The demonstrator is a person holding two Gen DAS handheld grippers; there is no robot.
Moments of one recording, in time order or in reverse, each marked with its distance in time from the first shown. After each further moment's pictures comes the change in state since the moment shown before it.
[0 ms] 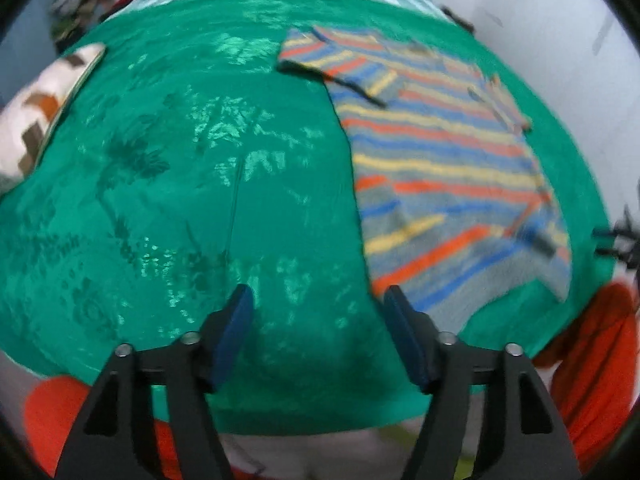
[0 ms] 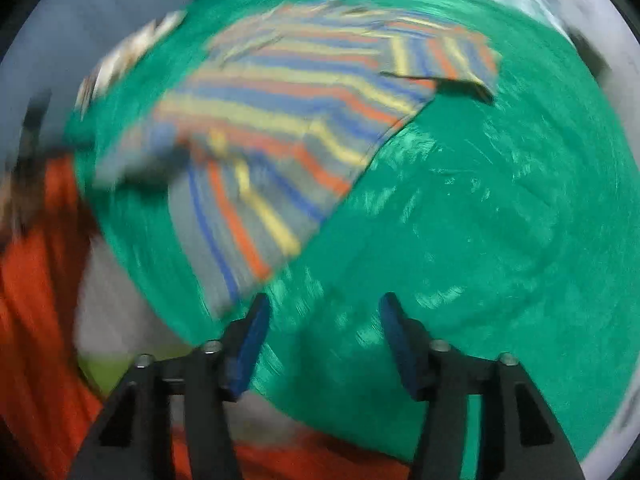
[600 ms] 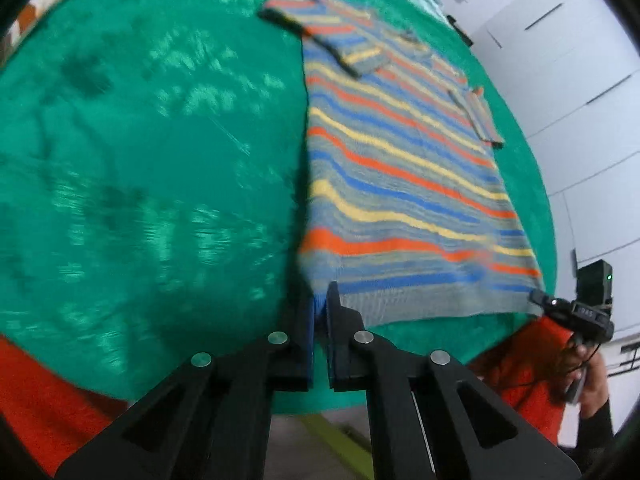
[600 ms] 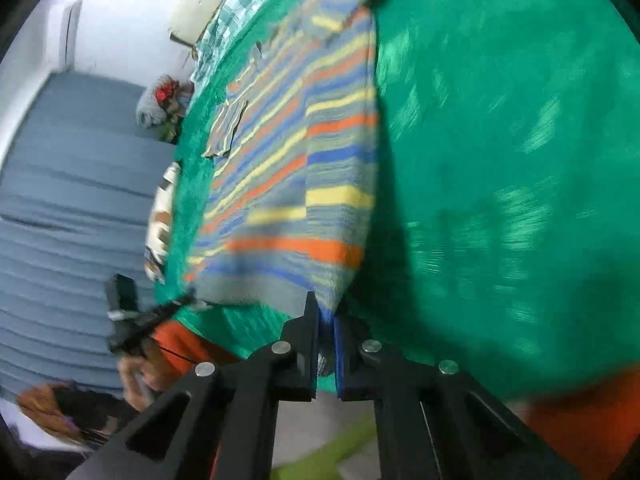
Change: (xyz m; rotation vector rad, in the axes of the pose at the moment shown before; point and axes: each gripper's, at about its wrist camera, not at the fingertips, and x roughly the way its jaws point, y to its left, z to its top) left arm 0.011 -0.010 -0.004 -0.135 0.122 -0.212; right arm 0.014 0.004 -0.057 0.589 -0.136 0.403
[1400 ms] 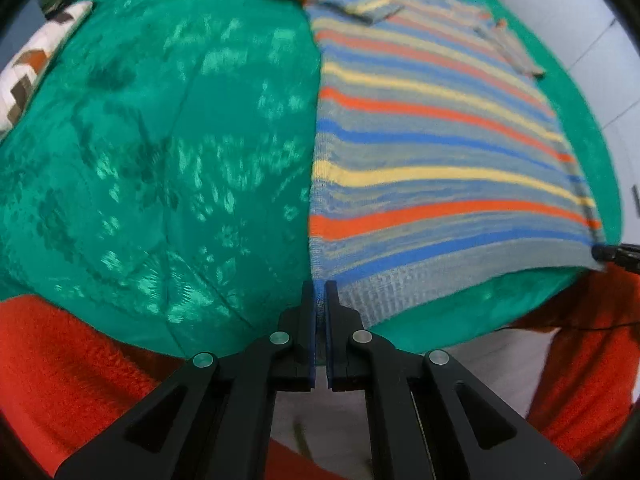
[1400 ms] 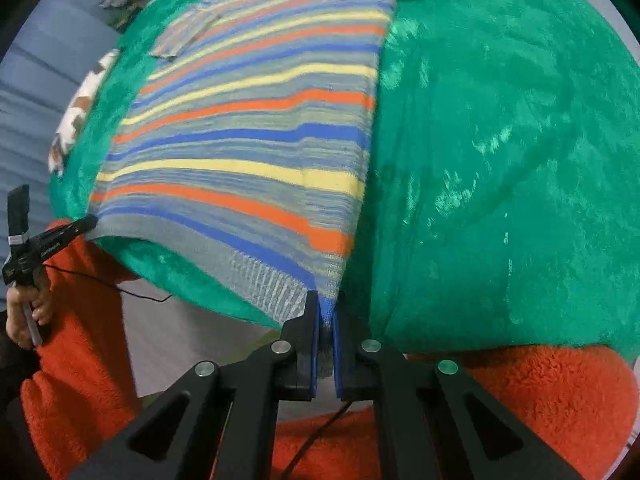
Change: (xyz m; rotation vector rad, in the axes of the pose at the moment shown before) left arm 0.028 0.000 -0.016 0.124 0.110 0.279; right arm 0.018 0.015 0.000 -0.268 0.217 -0.430
